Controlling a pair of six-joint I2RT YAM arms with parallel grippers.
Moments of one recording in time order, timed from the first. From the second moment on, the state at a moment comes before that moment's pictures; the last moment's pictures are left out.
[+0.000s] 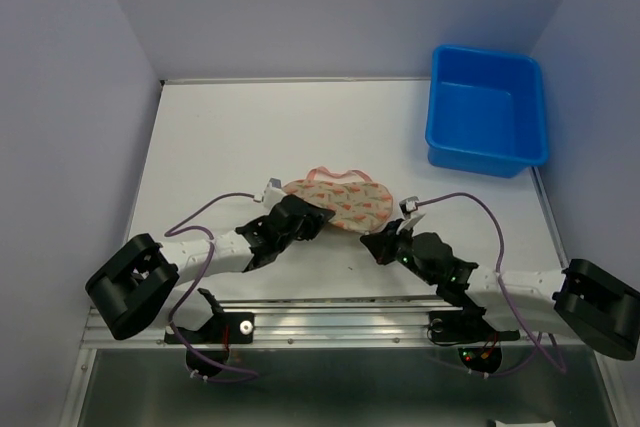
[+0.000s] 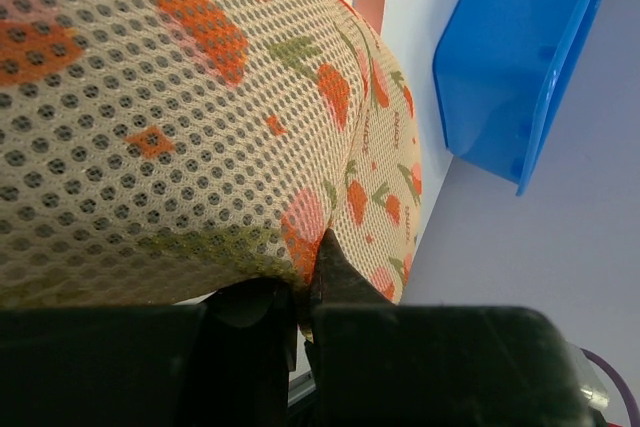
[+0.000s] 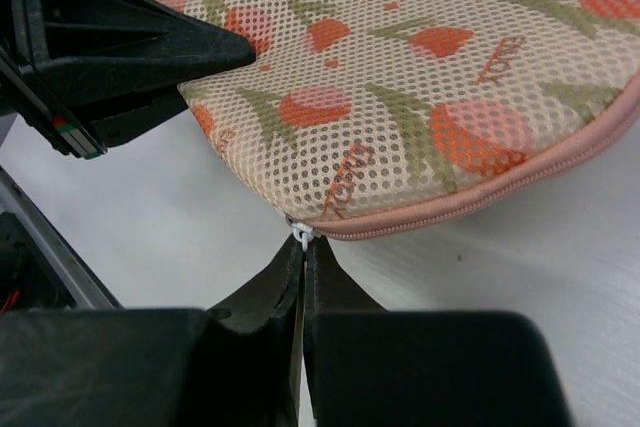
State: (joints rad) left arm -0.87 1.31 0.49 0.26 -0.26 -1.57; right arm 0.97 1.09 0.13 0.70 0.25 0.62
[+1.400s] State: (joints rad) left arm -0.68 1.03 0.33 0.12 -0.07 -1.13; right arm 0.99 1.37 0.48 0.32 0.06 0.71
